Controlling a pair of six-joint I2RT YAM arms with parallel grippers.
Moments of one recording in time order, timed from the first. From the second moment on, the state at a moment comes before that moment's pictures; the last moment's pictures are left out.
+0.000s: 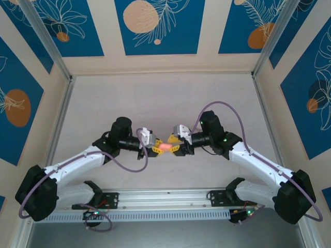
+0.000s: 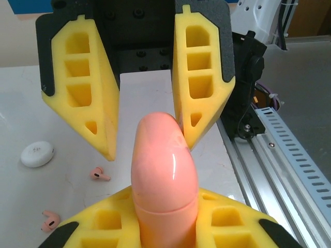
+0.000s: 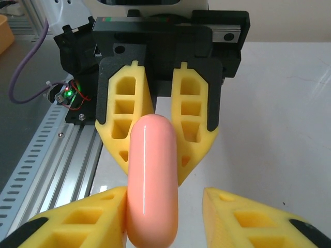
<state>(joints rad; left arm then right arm) -0.67 1.15 0.62 0.06 0.91 0.43 0.61 1.08 0.72 -0.23 -0.86 -0.48</state>
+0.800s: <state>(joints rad) -0.67 1.16 0.50 0.25 0.86 0.37 0.51 1.04 0.70 -0.13 -0.86 -0.31</state>
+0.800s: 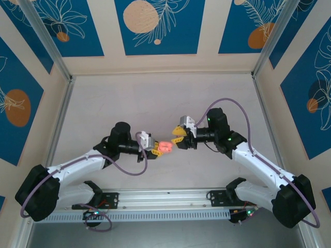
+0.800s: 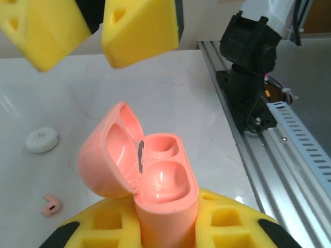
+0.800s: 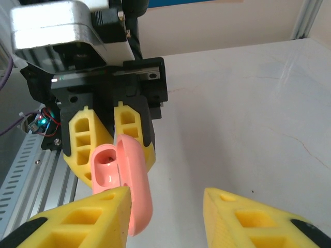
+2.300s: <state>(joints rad) -0.66 1.30 0.27 0.74 0.70 0.27 0.42 1.65 1.10 -0.96 -0.22 0.51</state>
